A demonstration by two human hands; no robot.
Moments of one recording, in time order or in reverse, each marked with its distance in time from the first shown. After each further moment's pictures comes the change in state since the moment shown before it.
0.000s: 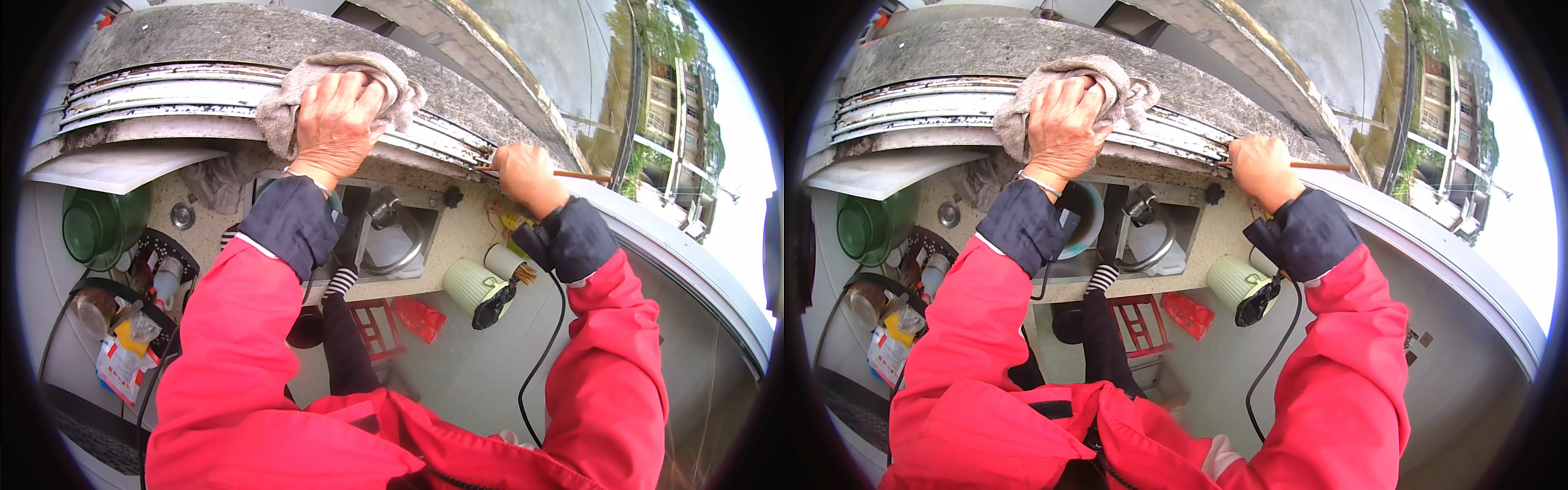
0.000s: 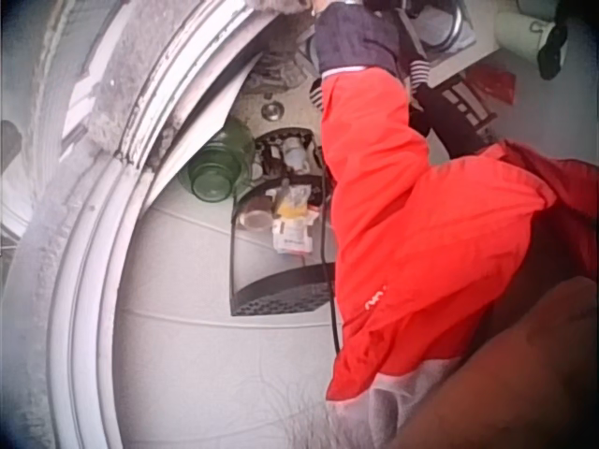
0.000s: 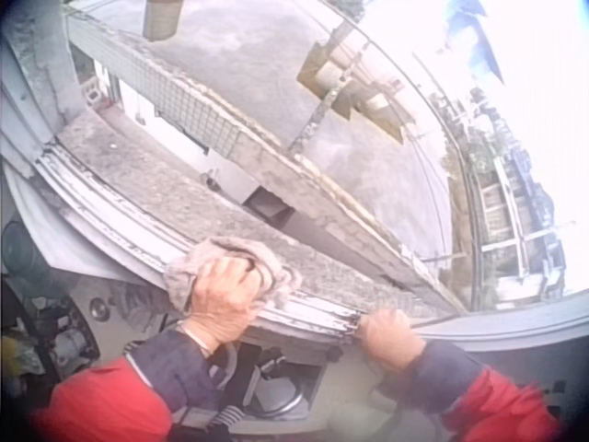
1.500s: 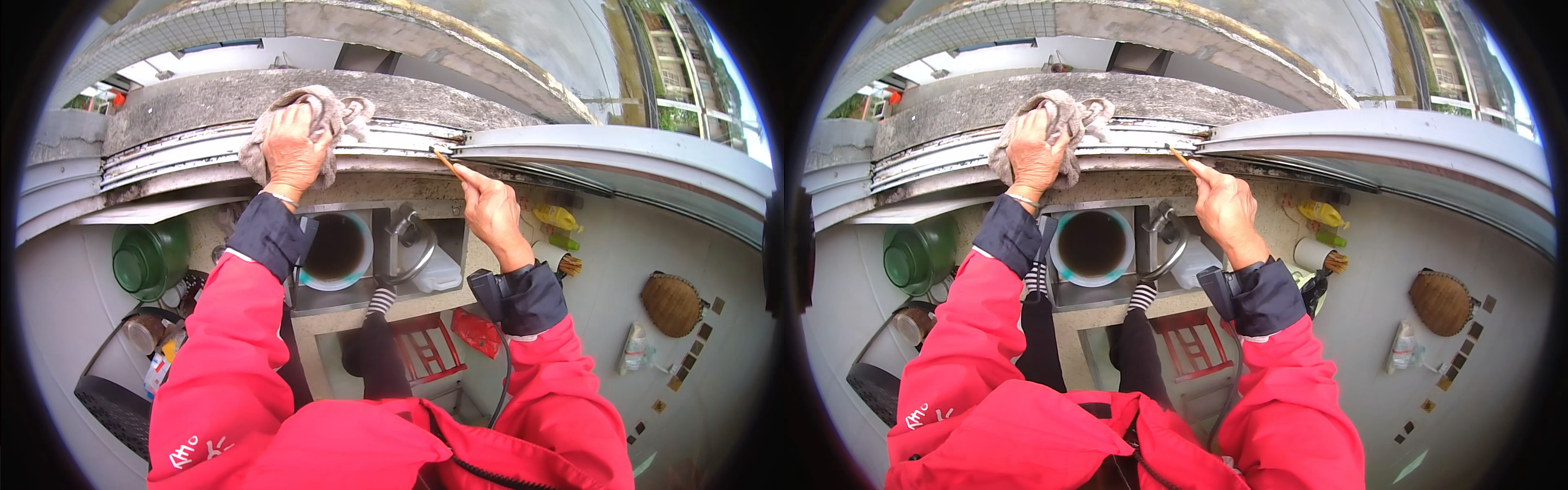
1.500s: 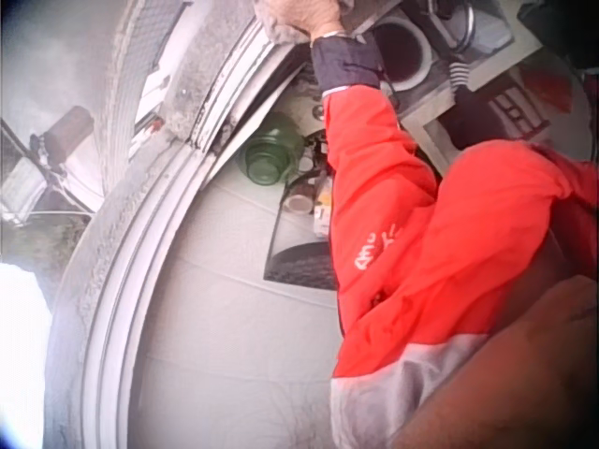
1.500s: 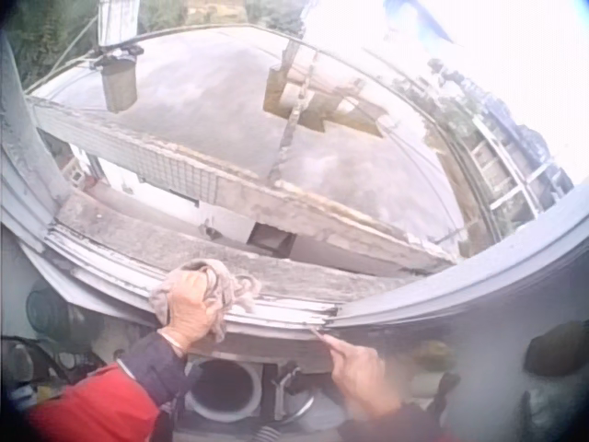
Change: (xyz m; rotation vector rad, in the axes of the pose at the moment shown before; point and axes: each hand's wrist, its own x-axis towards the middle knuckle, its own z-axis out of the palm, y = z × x) left_hand 0.006 -0.003 0.000 0.033 -0.016 -0.011; right_hand -0.092 -0.057 0.061 1.066 0.591 0.429
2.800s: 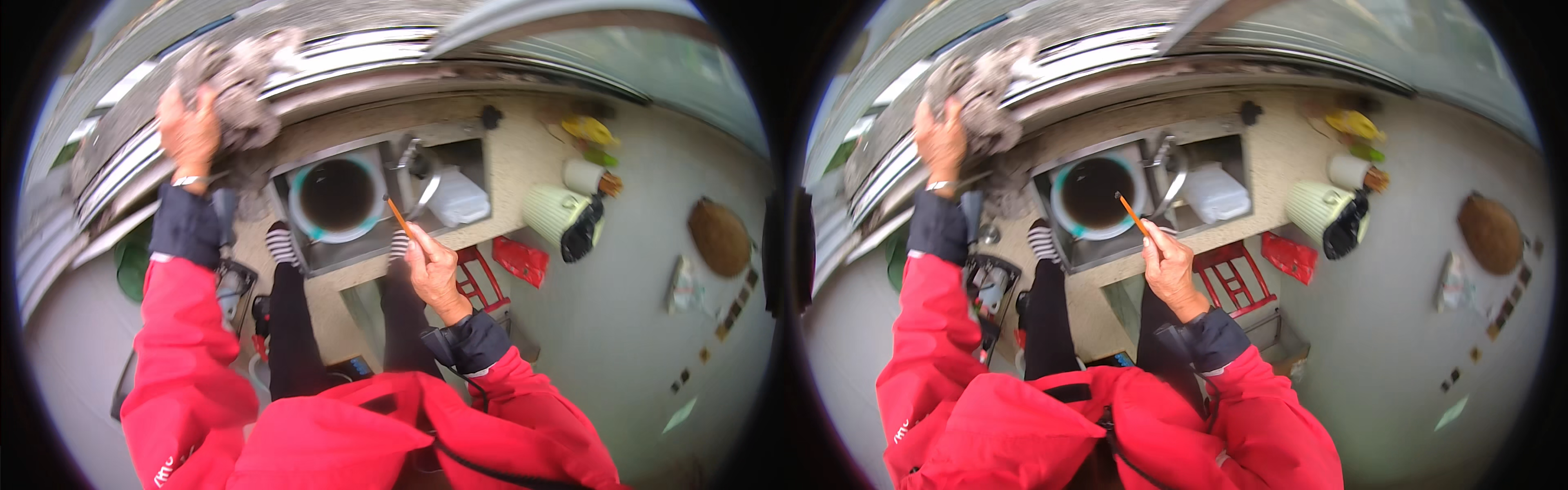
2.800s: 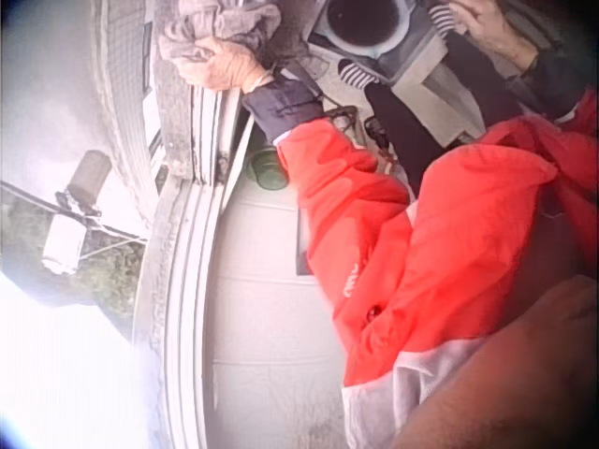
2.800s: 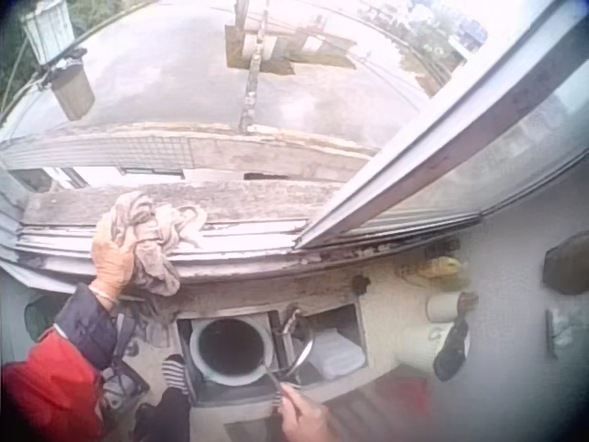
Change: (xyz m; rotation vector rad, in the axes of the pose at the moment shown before) left_hand -0.006 -0.071 0.004 0.297 0.083 0.000; right_hand -0.201 0.037 0.140 0.716 0.083 0.221
